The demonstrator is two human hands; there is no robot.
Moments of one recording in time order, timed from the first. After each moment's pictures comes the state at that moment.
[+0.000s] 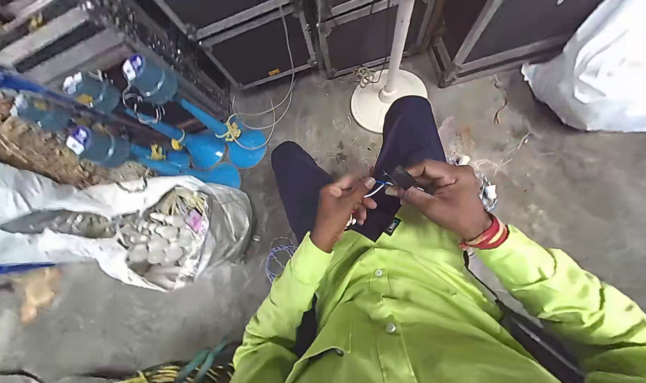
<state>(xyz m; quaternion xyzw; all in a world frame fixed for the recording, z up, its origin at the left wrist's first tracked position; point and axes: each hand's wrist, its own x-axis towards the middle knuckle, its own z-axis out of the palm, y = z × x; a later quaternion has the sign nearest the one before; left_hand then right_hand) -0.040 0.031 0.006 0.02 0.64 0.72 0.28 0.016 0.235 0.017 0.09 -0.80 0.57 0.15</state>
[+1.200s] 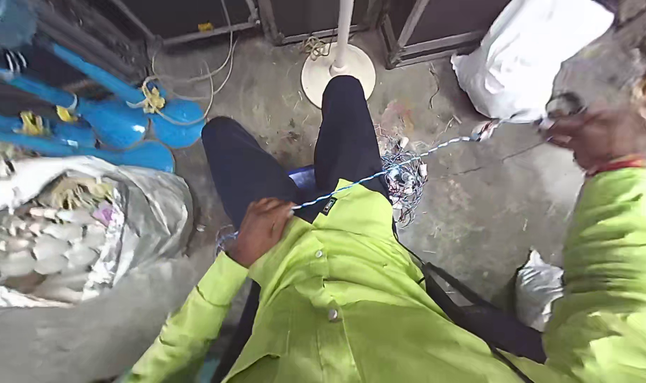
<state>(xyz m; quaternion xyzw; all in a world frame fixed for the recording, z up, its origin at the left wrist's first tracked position) -0.009 -0.045 -0.065 0.38 0.87 0.31 0.10 0.109 0.593 -0.011 -0.39 -0.81 0.43 0.09</state>
